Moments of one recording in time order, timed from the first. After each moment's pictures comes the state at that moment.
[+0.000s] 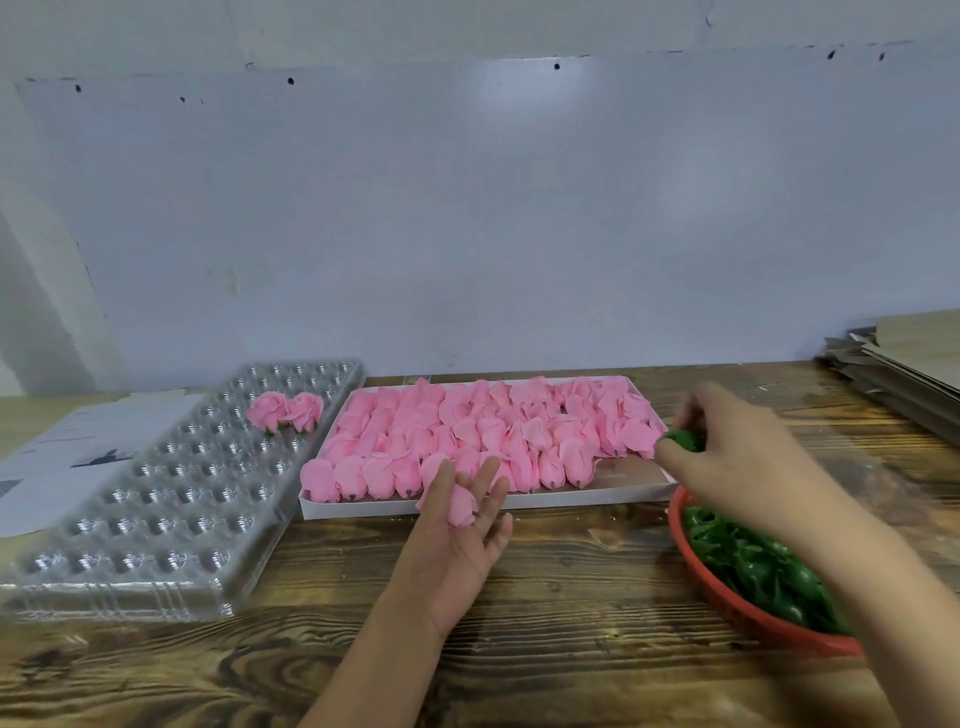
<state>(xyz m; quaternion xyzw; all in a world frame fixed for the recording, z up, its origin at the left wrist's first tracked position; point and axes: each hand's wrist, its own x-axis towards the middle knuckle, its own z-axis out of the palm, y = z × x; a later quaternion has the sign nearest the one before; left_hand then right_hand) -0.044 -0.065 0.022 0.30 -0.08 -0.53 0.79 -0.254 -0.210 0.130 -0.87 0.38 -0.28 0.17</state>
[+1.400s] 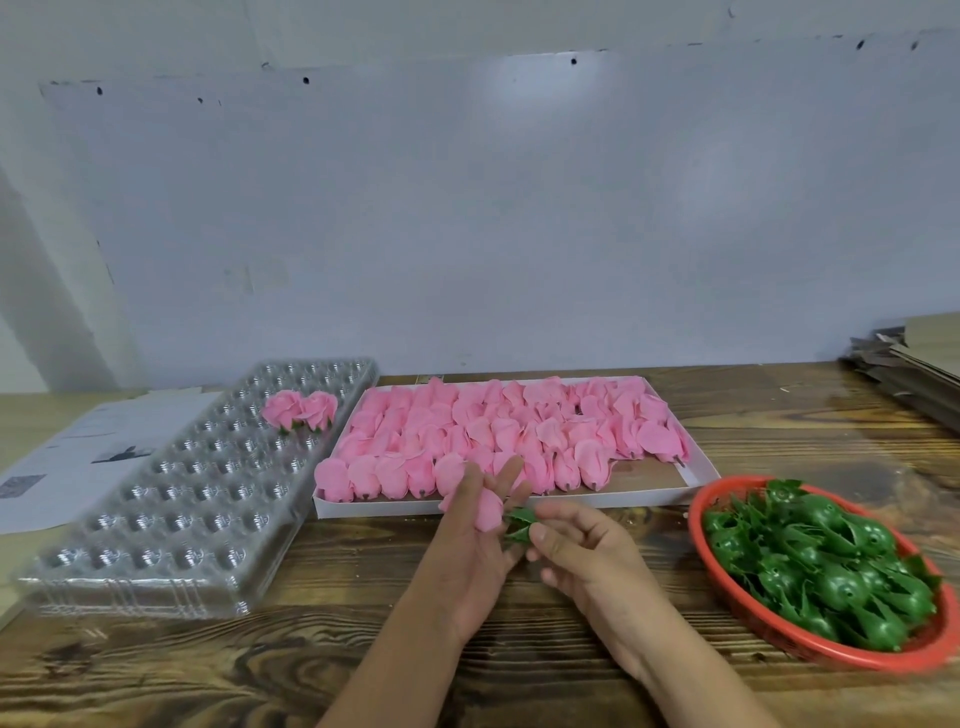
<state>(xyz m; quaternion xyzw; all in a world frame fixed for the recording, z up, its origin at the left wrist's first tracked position) -0.050 -0.070 0.019 0.37 -0.15 -0.48 0.78 -0.177 -0.140 0.022 -0.49 0.22 -0.28 0.80</state>
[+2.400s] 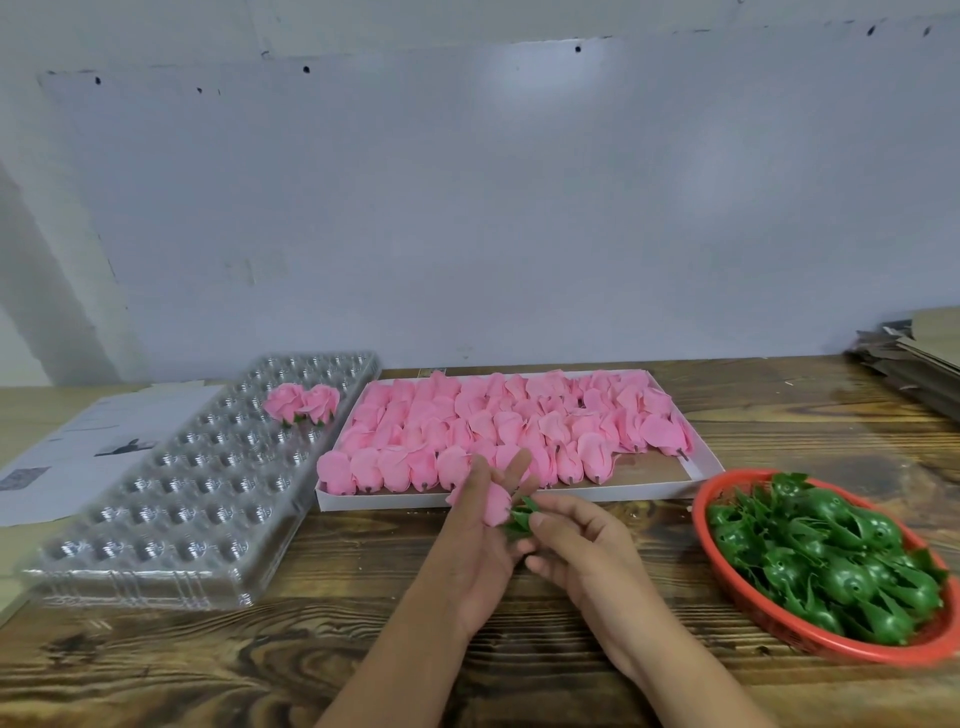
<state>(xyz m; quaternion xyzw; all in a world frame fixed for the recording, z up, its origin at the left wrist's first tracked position) -0.048 -0.074 0.013 0.39 -0.15 -0.50 0.76 -0.174 -0.129 0.030 -0.48 0.24 -0.31 0.79</state>
